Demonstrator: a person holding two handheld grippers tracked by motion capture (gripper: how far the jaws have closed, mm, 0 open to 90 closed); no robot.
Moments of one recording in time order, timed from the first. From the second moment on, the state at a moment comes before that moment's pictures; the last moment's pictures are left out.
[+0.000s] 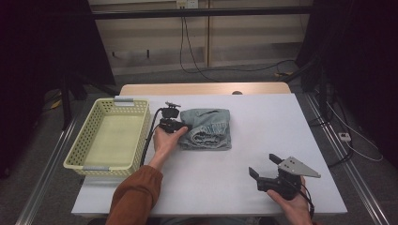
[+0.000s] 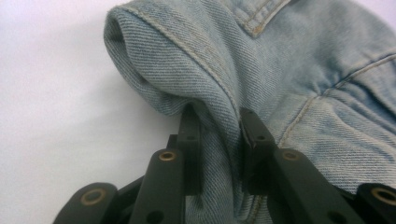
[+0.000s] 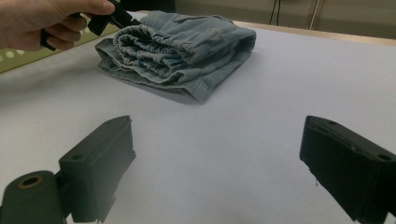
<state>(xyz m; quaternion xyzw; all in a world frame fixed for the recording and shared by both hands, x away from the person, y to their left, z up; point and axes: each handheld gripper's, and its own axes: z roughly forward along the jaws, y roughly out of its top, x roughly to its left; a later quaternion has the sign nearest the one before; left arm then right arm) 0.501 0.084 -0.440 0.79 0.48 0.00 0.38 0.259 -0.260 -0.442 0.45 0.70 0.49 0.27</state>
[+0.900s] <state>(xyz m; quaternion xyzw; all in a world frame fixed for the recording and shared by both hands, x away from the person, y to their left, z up) 0.481 0.080 -0.387 0.80 0.41 0.07 0.43 0.256 -0.261 -0.441 0.45 0.70 0.49 0.27</state>
